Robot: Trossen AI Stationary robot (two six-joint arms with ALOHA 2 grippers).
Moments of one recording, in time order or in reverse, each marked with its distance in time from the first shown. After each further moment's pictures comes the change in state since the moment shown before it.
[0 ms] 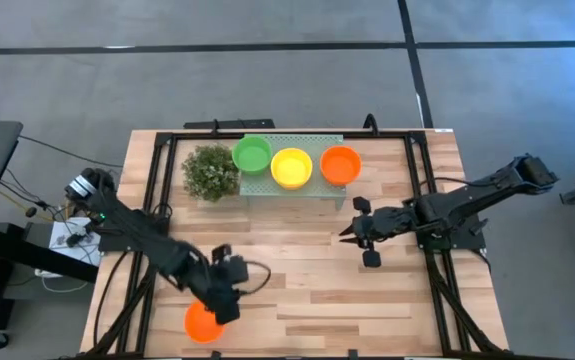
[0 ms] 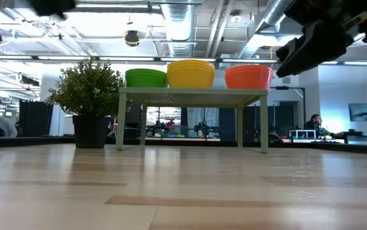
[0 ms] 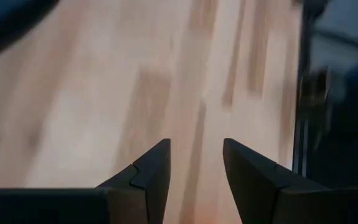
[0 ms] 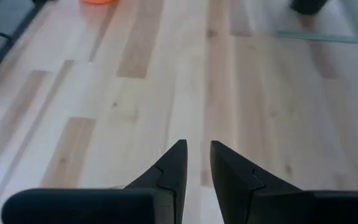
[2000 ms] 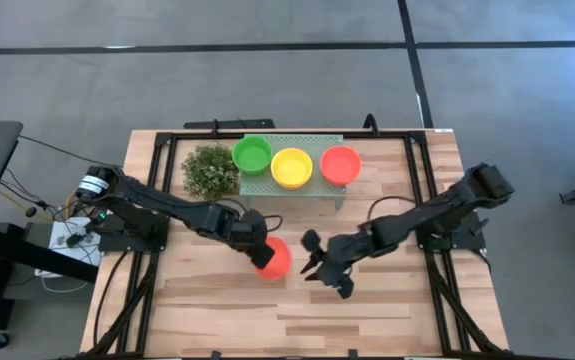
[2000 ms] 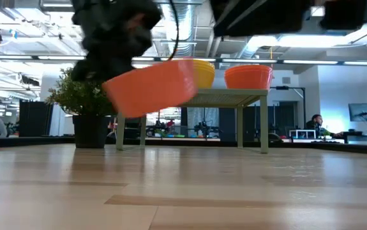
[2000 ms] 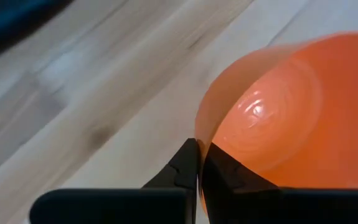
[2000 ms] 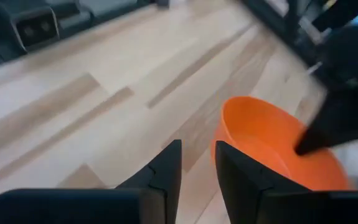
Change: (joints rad) left arm 0.417 0.064 -0.132 0.086 0.219 -0.254; right arm 0.089 0.529 0.410 0.155 -0.178 -0.607
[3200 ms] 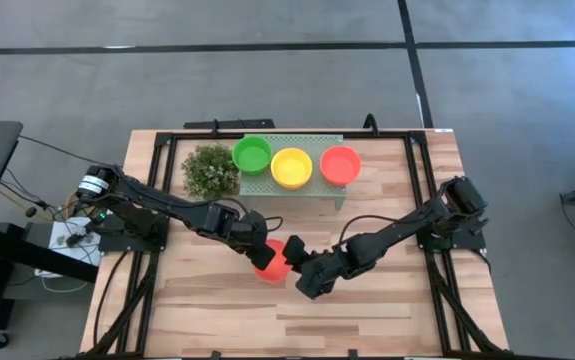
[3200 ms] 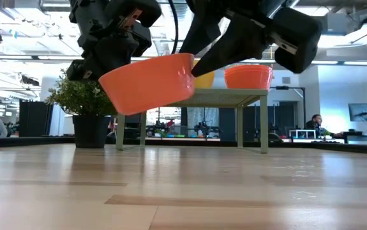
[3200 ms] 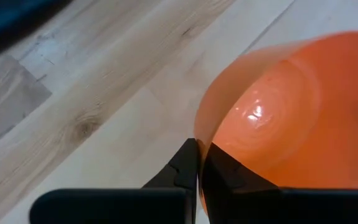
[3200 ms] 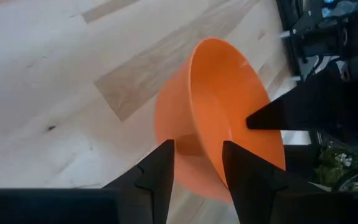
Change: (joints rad) left arm 0.004 0.000 0.000 0.020 0.042 -0.025; right arm 0.052 0.251 0.297 -0.281 0.399 -0.279
